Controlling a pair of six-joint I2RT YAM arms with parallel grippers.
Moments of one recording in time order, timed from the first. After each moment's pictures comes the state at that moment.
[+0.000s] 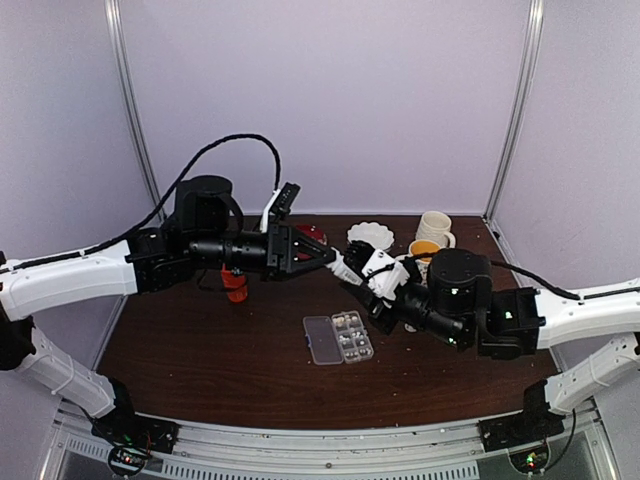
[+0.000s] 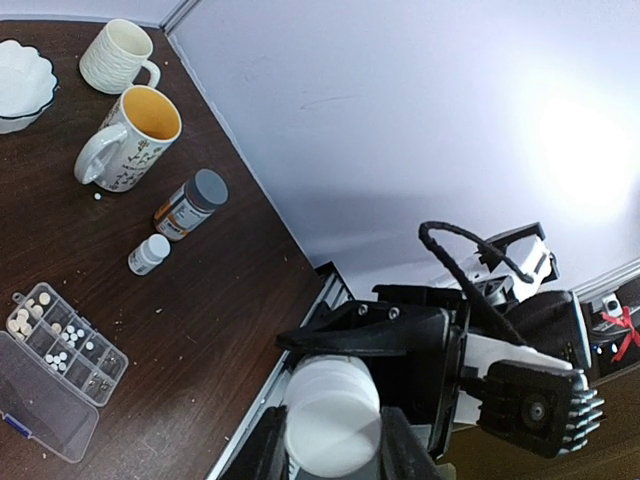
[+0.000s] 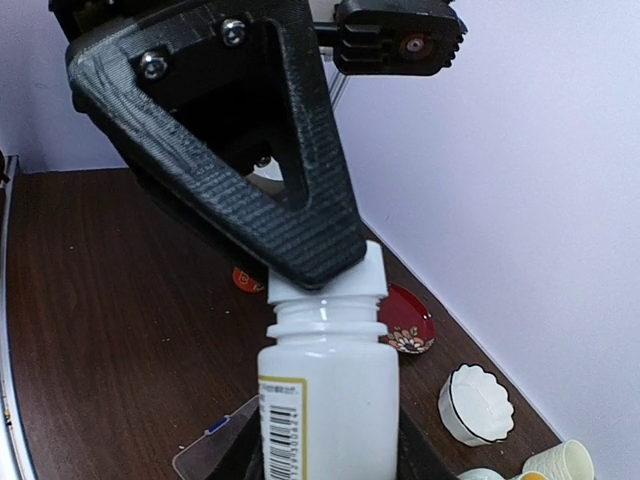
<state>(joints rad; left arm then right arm) -0.96 1.35 1.13 -0.01 0.48 -0.86 1.26 1.21 0.86 0.17 0.43 -0.32</state>
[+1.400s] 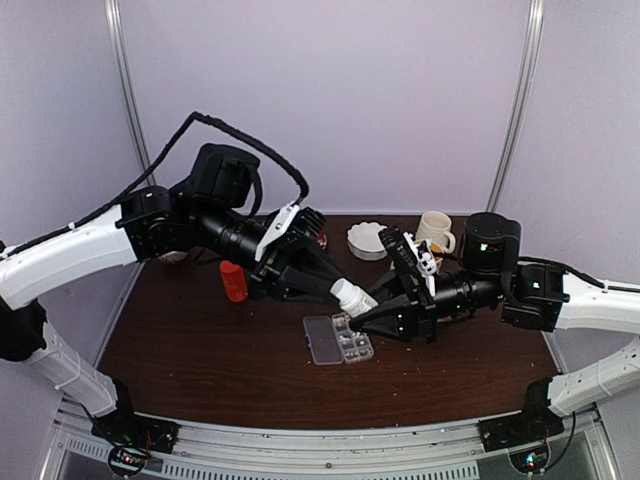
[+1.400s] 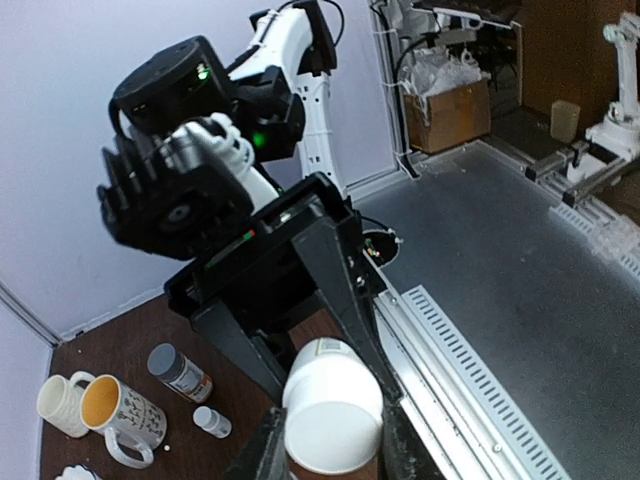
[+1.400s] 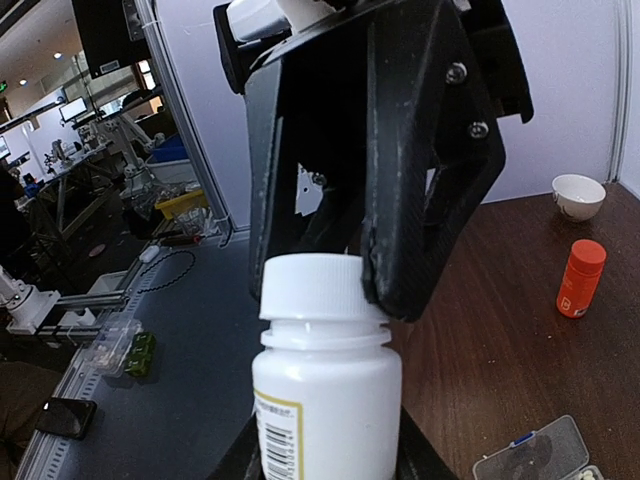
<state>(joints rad) -1.04 1.44 1.44 -0.45 0.79 0.58 1.06 1.10 0.88 0.07 -0.60 0.12</state>
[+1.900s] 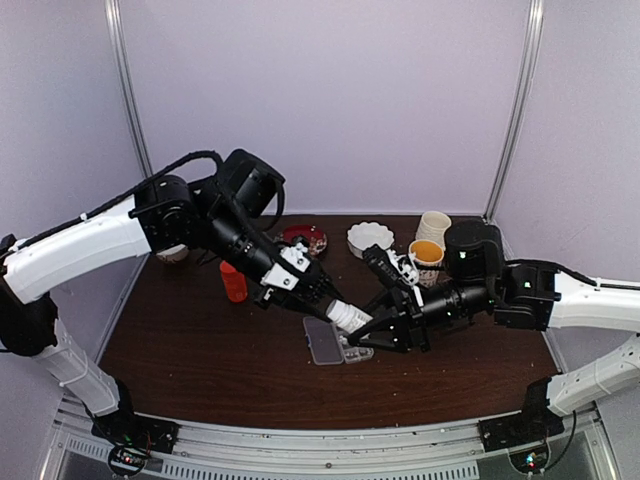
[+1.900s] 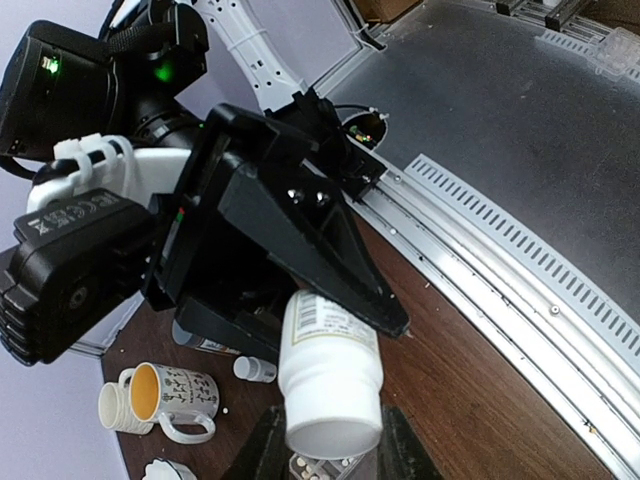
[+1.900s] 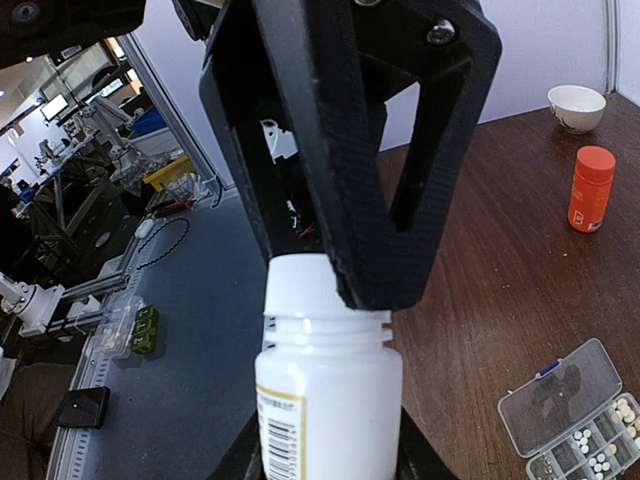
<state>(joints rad) -1.07 1.54 1.60 -0.81 0.62 1.13 1.06 1.14 0.89 -0.09 -0.60 0.15</state>
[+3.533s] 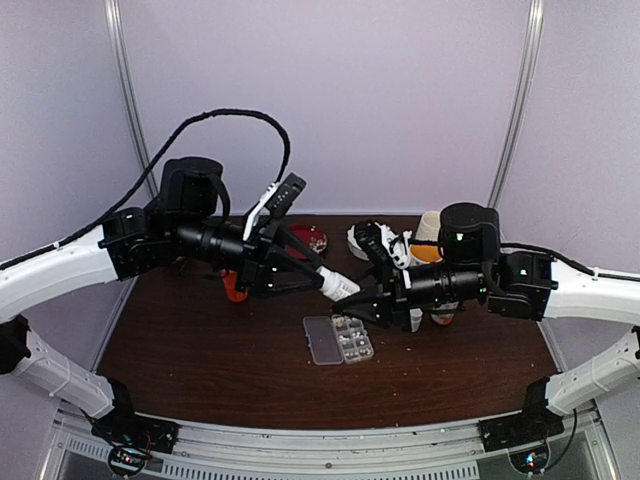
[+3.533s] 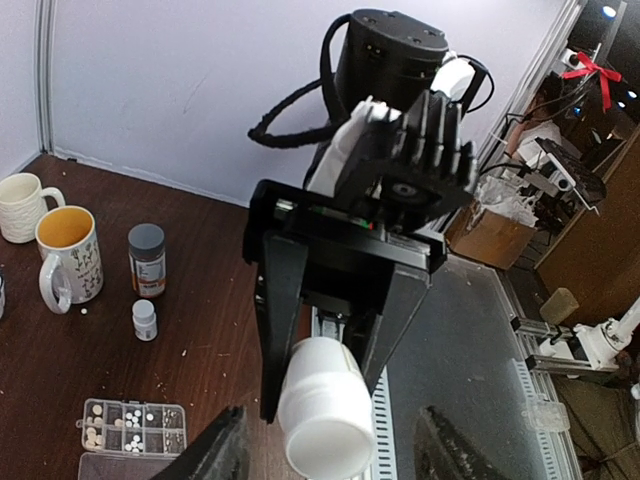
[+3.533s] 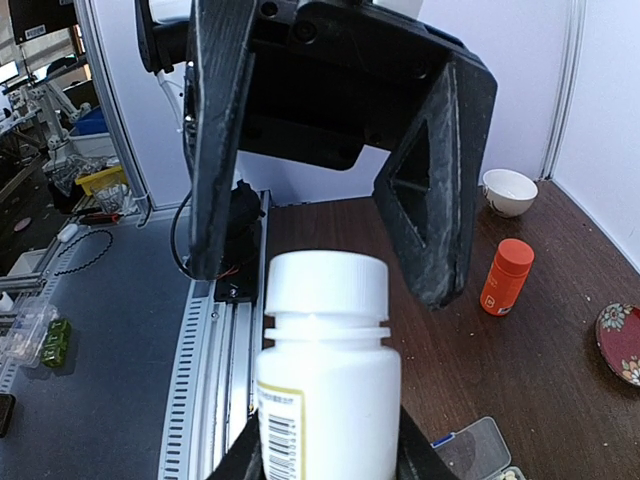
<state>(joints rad) -0.97 1.30 1.25 -0.26 0.70 -0.15 1.07 1.20 1.00 -0.06 -0.41 -0.05</state>
